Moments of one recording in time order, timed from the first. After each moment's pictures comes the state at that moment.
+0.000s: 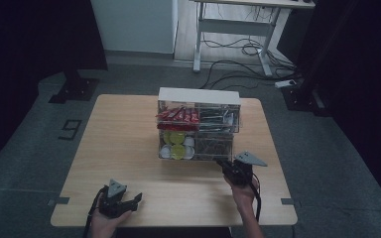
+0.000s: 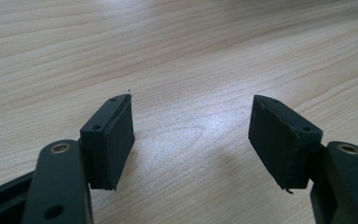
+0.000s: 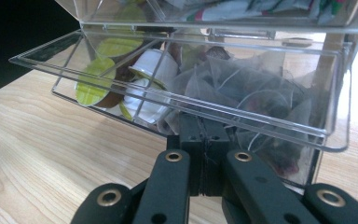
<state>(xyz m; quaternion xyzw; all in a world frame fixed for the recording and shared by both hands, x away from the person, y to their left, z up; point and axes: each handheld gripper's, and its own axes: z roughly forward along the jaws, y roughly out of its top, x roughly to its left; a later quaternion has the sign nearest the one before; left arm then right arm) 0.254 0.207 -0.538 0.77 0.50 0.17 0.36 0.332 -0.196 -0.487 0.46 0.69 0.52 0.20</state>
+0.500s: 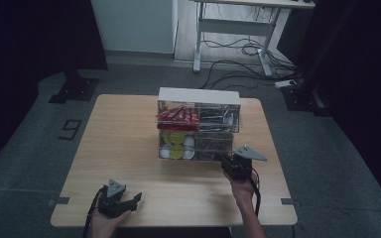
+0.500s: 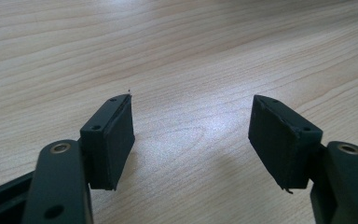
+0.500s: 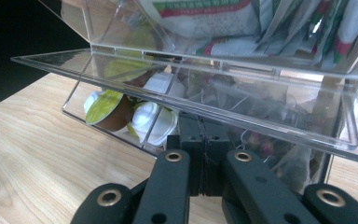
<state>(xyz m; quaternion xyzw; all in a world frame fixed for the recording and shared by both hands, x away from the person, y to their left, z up) 0.254 0.208 -0.537 0.76 0.50 0.18 0.36 0.338 -0.190 -0.466 0.45 0.69 0.52 0.21</state>
